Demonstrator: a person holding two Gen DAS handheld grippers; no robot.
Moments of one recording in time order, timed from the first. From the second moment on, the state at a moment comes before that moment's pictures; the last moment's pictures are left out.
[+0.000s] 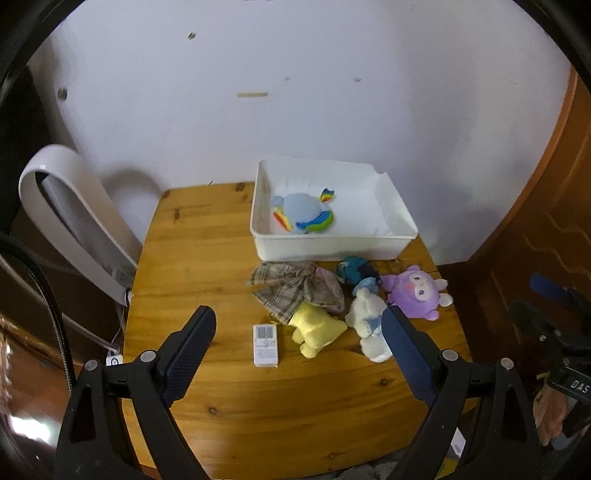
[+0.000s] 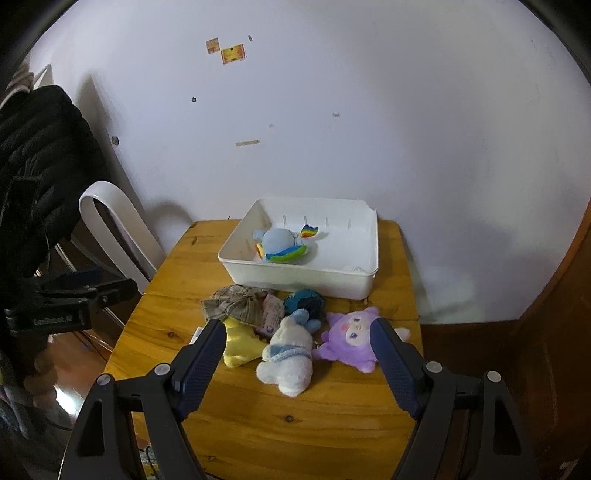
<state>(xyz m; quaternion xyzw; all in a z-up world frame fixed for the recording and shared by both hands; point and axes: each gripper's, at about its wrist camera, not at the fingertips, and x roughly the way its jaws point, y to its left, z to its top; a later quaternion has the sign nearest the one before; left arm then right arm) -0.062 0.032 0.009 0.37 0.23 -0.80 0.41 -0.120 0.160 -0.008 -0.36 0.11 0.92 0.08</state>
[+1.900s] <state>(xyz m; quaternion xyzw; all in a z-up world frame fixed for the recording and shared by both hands) -0.073 -0.034 -0.201 0.49 0.36 -0.66 0.44 -0.223 0.152 -0.201 -0.51 0.17 0.84 0.05</state>
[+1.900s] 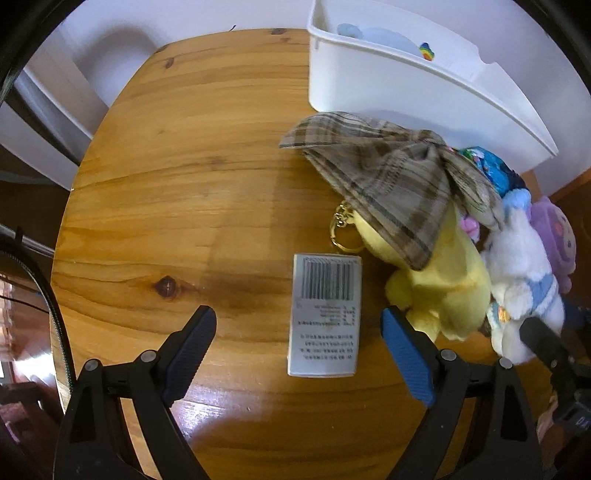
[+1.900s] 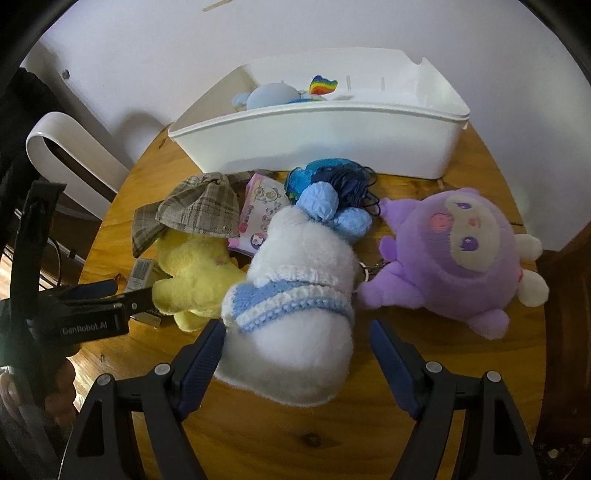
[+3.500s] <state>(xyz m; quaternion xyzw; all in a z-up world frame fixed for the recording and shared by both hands) -0.067 0.050 -0.061 0.41 0.25 -0.73 0.48 -0.130 0.115 -0.091 -0.37 0.11 0.92 0.04</state>
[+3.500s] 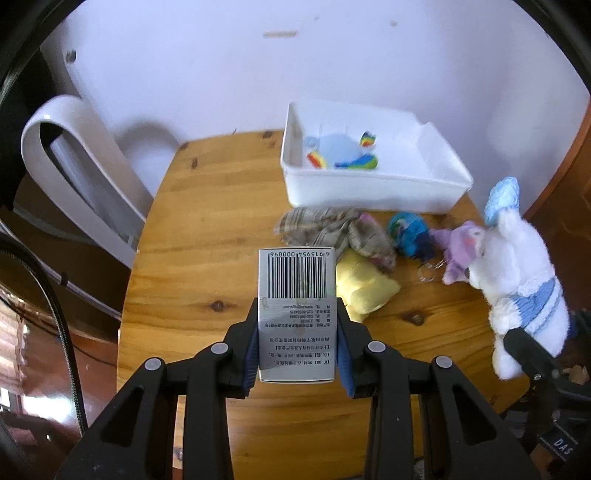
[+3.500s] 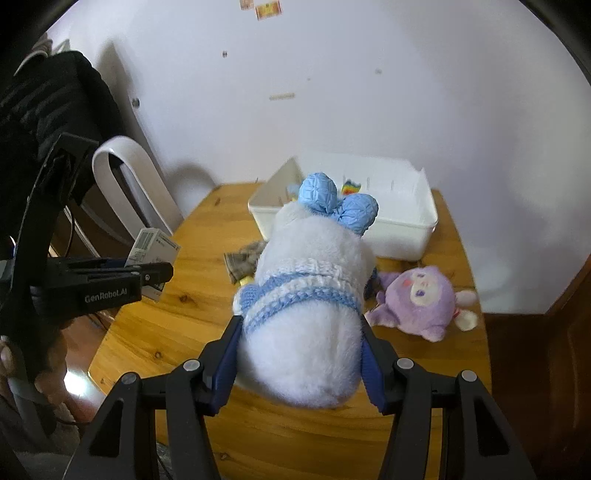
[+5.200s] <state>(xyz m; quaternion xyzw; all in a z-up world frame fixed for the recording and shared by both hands) -0.269 -0.141 0.070 0.40 0.11 -0.75 0.52 -0.263 0.233 0.021 -0.27 0.16 0.94 0.09</state>
